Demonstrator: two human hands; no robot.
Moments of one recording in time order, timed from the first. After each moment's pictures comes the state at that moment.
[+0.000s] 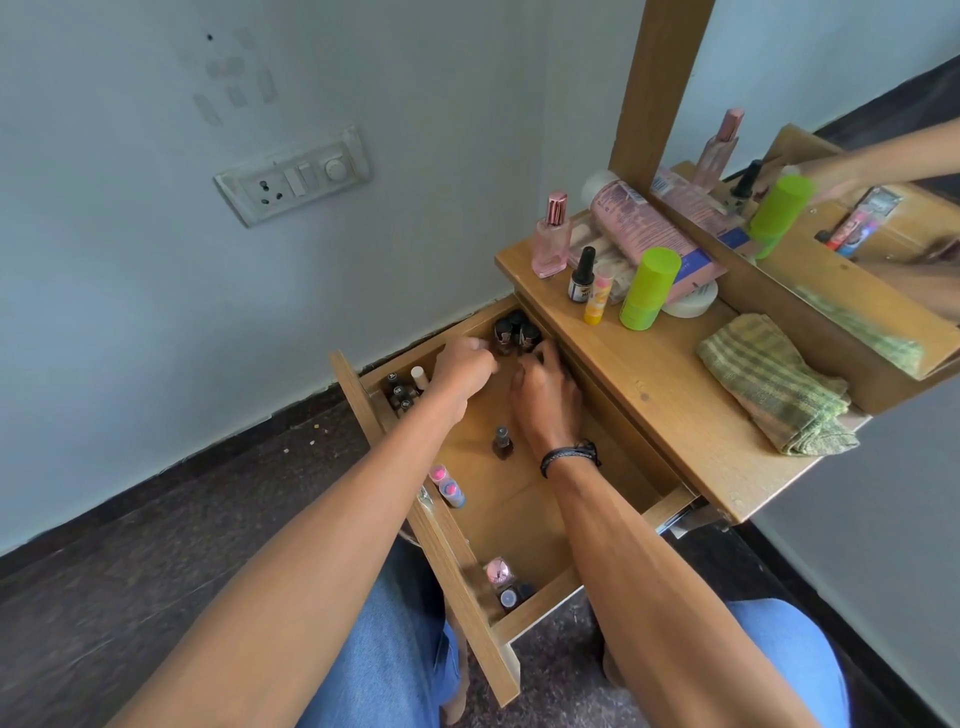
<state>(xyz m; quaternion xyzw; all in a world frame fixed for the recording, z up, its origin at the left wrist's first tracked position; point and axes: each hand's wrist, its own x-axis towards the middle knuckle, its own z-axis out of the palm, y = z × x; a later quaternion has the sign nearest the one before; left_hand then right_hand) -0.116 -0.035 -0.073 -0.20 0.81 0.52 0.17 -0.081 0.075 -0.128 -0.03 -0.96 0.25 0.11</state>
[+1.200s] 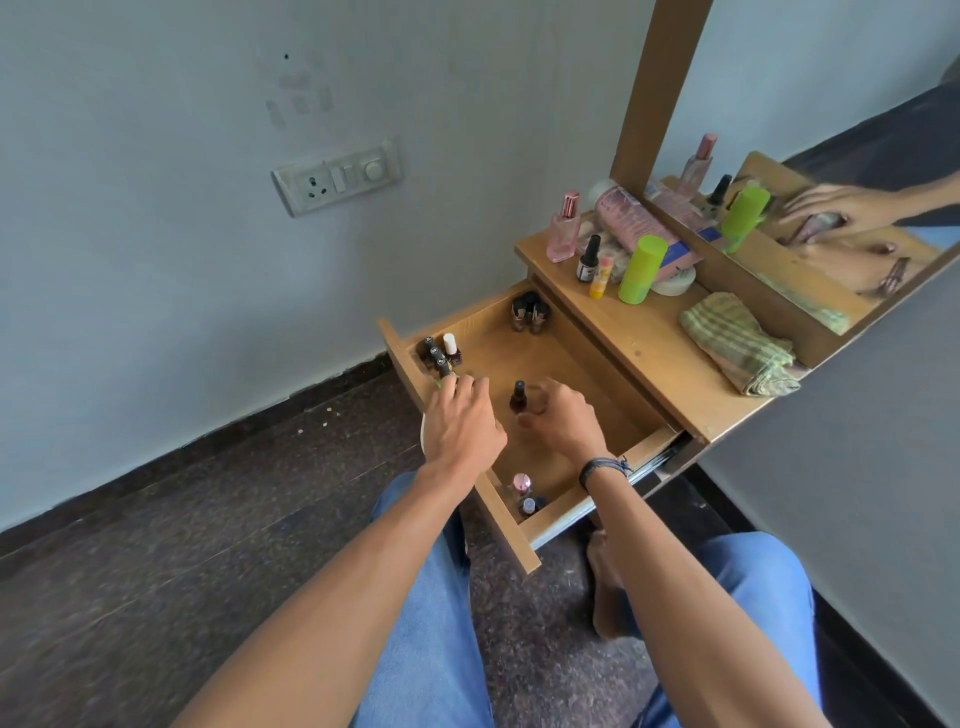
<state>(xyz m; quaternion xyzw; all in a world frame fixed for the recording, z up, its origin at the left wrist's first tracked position) 0.036 -0.072 -0.069 0.05 1.00 0.04 -0.01 0.011 0.083 -0.098 -0.05 -0.93 0.34 -0.10</state>
